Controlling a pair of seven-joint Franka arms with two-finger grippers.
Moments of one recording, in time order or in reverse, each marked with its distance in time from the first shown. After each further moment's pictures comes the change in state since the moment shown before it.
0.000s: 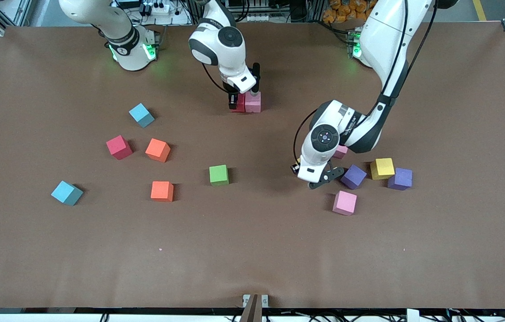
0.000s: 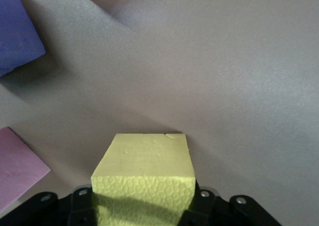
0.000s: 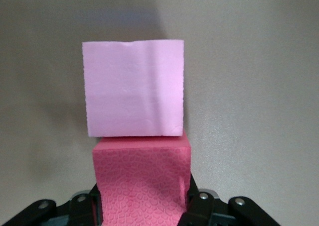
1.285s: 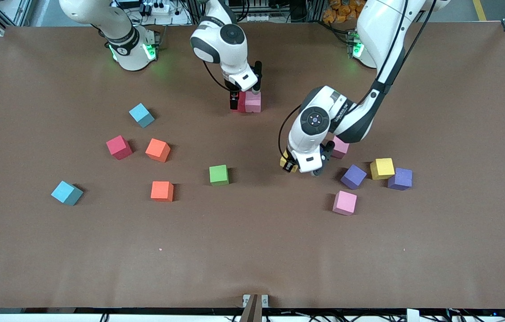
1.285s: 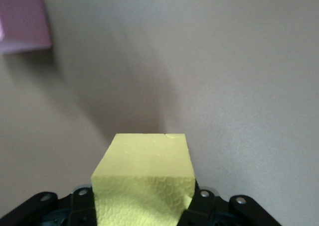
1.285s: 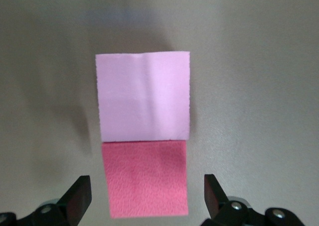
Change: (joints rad) left arm 0.001 -0.060 -0.097 0.006 -0.016 0.000 -0.726; right arm 0.014 -0.034 0.002 0.009 0.002 -0.041 0.035
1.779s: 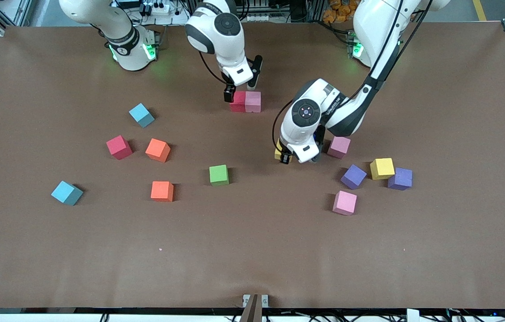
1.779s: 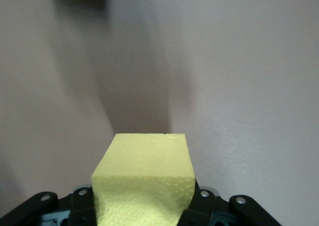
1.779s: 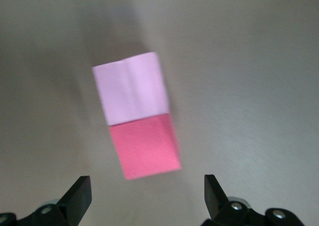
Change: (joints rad) left arm 0.028 -0.022 -0.083 -0.057 0.000 -0.002 -0.271; right arm -0.050 -0.115 -0.012 0.027 0.103 -0.164 0.096
